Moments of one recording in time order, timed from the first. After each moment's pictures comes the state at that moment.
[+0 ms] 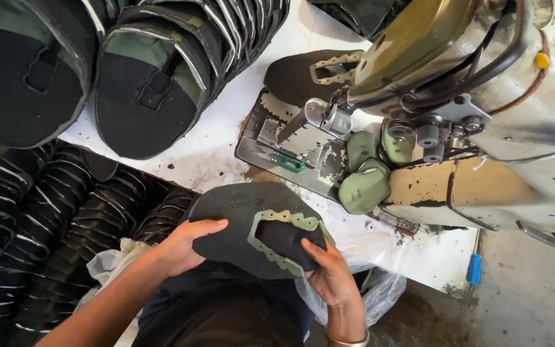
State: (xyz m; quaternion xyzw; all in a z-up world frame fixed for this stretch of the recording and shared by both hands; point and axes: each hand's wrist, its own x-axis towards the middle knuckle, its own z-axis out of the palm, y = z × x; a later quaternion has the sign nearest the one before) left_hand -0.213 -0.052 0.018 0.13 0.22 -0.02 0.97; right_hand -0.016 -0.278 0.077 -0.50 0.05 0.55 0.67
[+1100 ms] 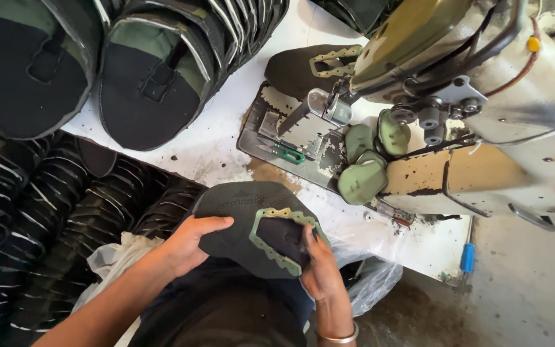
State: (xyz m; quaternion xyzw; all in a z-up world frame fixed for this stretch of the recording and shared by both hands) left_hand -0.222 -0.064 0.040 0.16 0.27 0.00 0.95; right_hand -0.052 -0.275 0.066 -0.53 0.08 0.50 0.68
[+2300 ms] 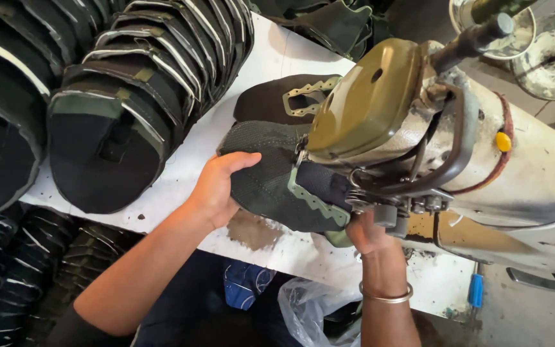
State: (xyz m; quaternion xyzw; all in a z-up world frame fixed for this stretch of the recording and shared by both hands) left_hand -0.007 0.023 0.116 0.21 0.24 0.13 0.94; right_hand 0.171 -0.201 0.099 -0.55 -0.01 0.37 0.75
